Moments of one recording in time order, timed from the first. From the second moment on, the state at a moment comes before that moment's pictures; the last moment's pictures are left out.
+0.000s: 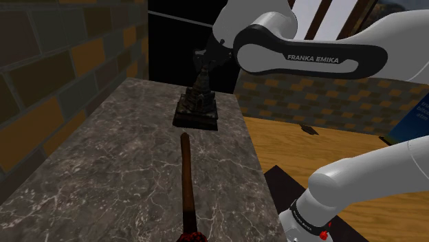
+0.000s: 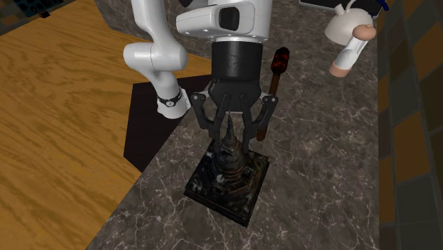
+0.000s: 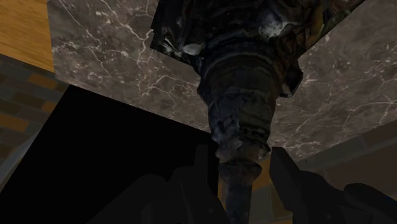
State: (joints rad) arm -0.23 -0.46 0.59 -2.11 -0.15 2.27 0.59
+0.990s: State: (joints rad) arm -0.23 -0.44 0.58 -2.01 -0.15 2.18 0.57
